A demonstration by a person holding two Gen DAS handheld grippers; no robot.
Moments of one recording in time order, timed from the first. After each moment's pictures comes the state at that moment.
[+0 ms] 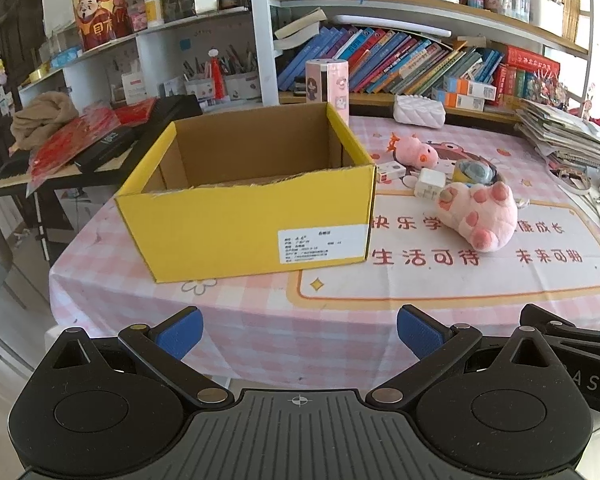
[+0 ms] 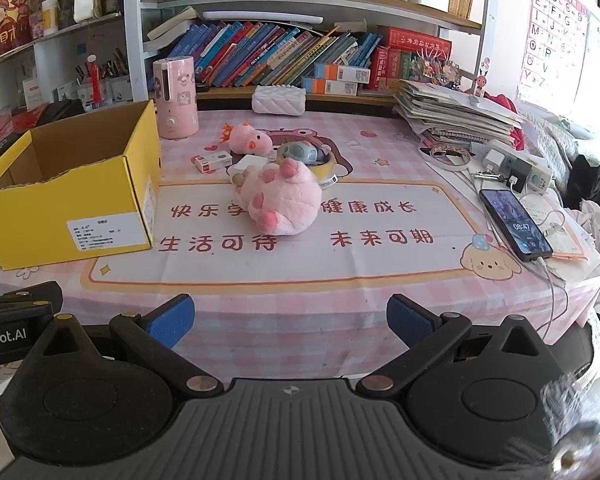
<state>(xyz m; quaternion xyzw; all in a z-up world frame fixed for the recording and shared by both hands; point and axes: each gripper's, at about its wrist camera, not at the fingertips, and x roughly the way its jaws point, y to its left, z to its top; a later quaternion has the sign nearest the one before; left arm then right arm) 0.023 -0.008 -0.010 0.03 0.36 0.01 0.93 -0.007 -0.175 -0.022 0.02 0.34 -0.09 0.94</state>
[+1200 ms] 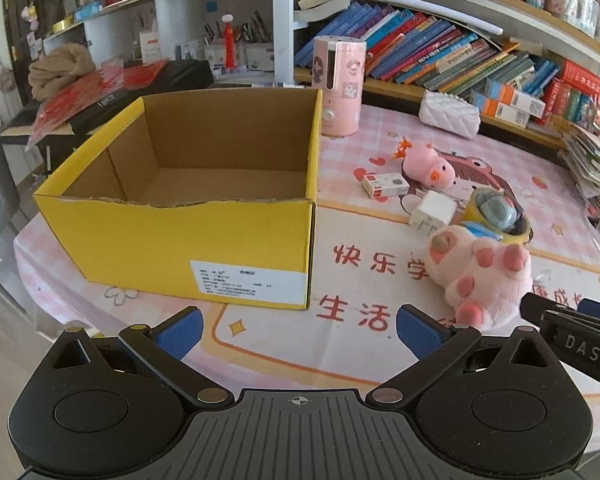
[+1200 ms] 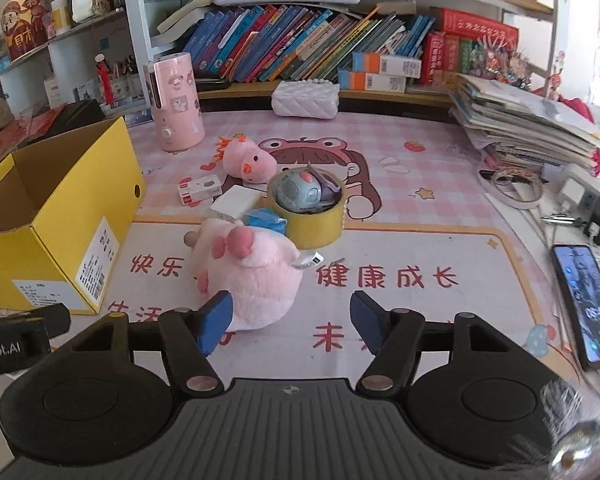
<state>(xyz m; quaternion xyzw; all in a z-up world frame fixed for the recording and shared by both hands) 0.112 -0.079 -0.023 -0.04 0.39 0.08 0.92 0.129 -0.273 -0.034 0.03 0.36 0.02 0.93</state>
